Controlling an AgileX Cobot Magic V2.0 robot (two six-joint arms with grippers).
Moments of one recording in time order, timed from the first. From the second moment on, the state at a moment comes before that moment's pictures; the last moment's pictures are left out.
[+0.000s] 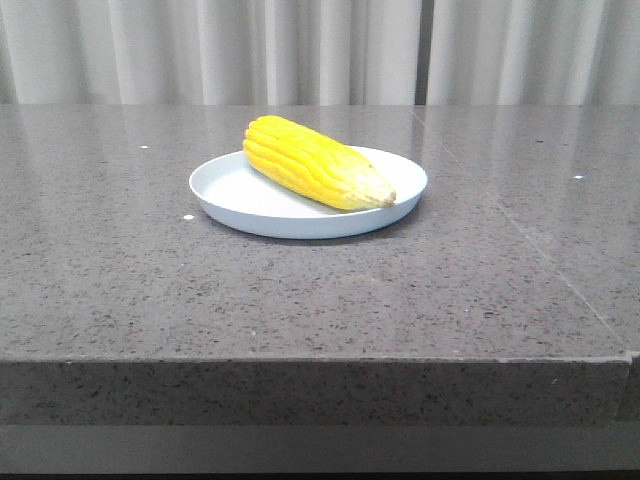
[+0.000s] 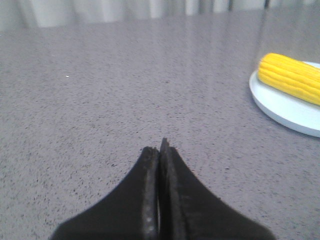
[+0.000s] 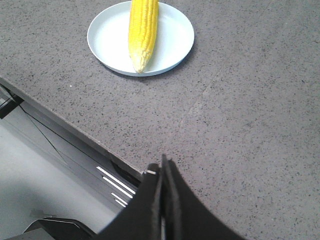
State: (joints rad) left arm -0.21 0.22 -0.37 0.12 0.49 -0.08; right arm 0.55 0.49 -0.89 0.00 1.05 0.02
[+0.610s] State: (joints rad) left arm -0.09 -0.01 0.01 0.05 0.08 -0.08; right arm 0.55 0.49 -0.89 0.00 1.05 0.02
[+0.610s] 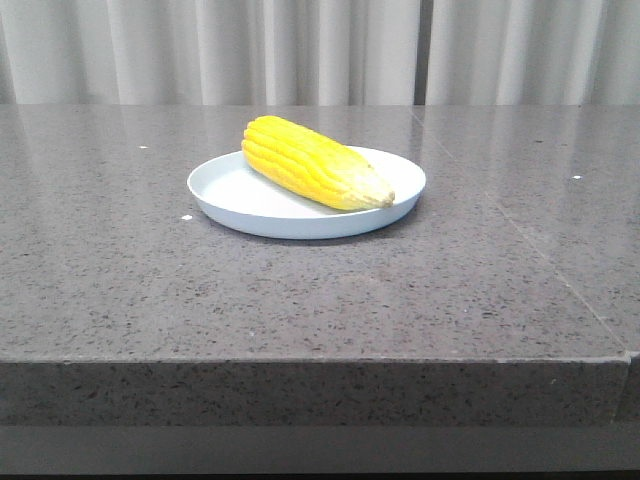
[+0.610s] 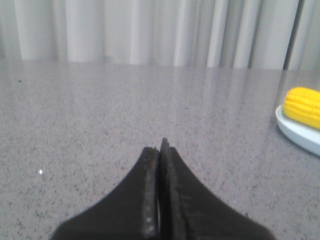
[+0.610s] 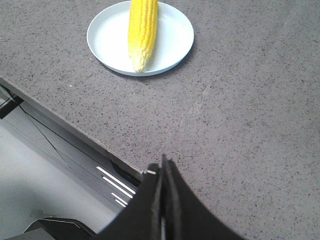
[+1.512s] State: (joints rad) left arm -0.09 -0.01 0.01 0.03 0.06 -0.03; right arm 0.55 0.49 -0.89 0.00 1.05 0.02
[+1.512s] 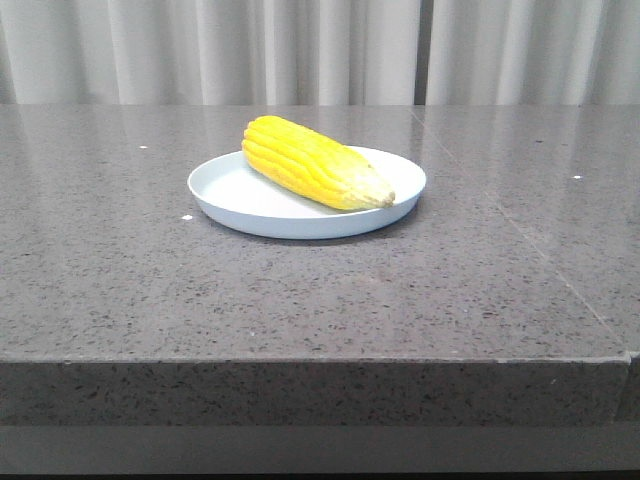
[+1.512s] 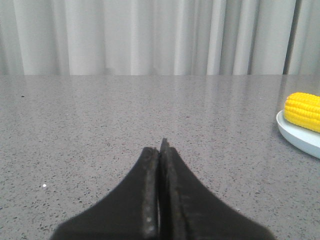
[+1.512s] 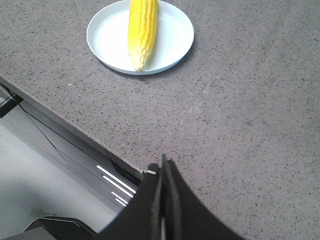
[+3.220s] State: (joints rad) left arm -0.09 -0.01 0.01 0.03 0.06 -0.02; right arm 0.02 -0.01 0.02 0.02 0.07 0.02
